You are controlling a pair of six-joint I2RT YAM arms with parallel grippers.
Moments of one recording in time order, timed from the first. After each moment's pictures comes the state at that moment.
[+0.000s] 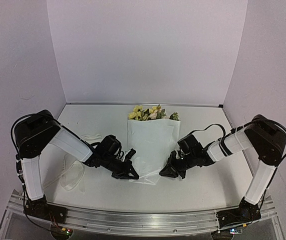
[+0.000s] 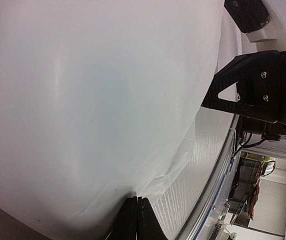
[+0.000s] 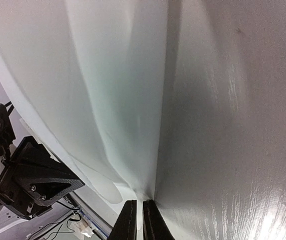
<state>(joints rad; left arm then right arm) -0.86 1.94 0.85 0.24 0.66 -0.77 0.72 1.81 0.76 0.11 -0.50 1.18</state>
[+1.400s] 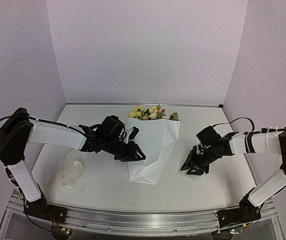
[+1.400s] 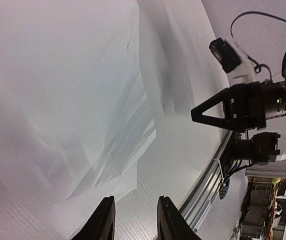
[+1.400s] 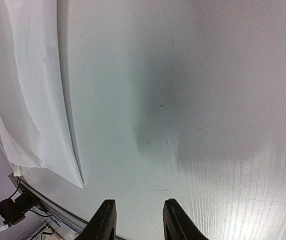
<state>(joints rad) -0.89 1.72 1.04 -0.04 0.41 -0.72 0.58 1.49 0.74 -0.42 -0.36 0.95</state>
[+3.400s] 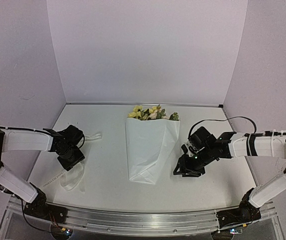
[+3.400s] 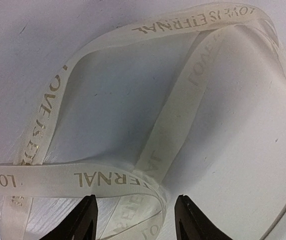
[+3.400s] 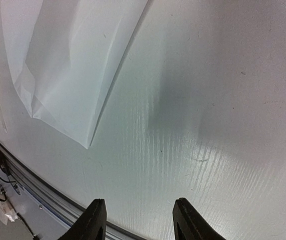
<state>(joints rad) -0.52 1.41 0.69 -0.55 -0.22 -1.26 0.76 1.44 0.81 -0.49 -0.29 0.78</state>
